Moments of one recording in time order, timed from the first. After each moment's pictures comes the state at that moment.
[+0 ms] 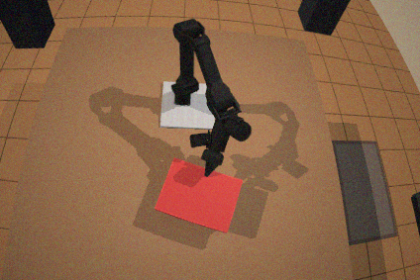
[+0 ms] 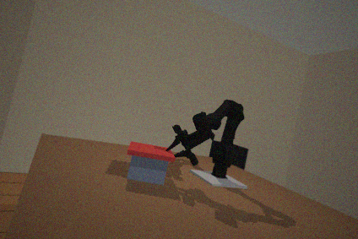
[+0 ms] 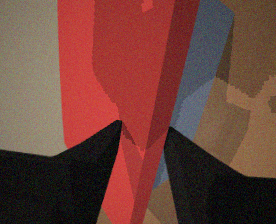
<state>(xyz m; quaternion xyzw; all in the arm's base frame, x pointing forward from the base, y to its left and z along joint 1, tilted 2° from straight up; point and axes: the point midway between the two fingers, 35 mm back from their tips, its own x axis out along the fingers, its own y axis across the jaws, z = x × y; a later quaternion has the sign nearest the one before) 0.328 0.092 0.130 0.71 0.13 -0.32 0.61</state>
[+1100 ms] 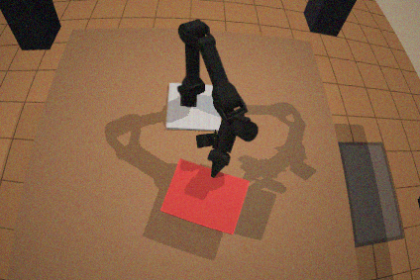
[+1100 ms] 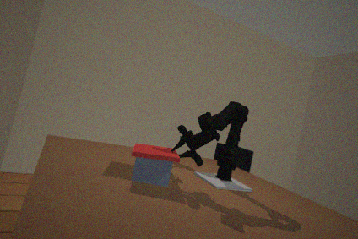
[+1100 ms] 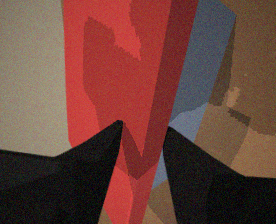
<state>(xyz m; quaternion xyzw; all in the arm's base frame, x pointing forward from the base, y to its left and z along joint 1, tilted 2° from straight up) 0.327 0.092 0.137 0.71 0.13 -0.32 0.61</state>
